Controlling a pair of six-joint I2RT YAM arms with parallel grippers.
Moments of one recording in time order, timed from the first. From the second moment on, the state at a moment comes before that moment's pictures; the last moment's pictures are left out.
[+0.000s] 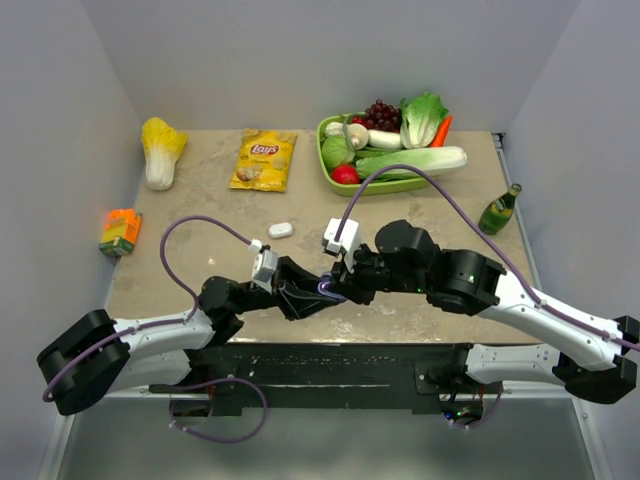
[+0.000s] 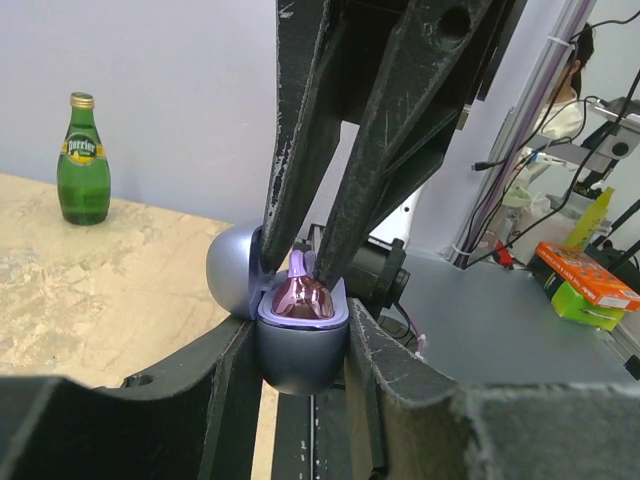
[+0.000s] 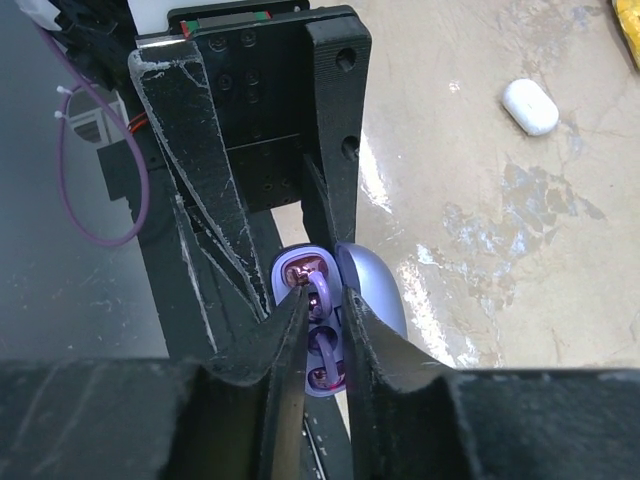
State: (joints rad) left arm -0.89 1.11 0.27 1.27 0.58 -0.49; right arm 1.13 1.08 1.26 -0.71 -0.08 -0.01
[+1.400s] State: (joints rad) left arm -0.89 1.11 0.27 1.28 0.57 -0.49; right arm 1.13 1.10 1.30 -0.68 -0.06 0.06
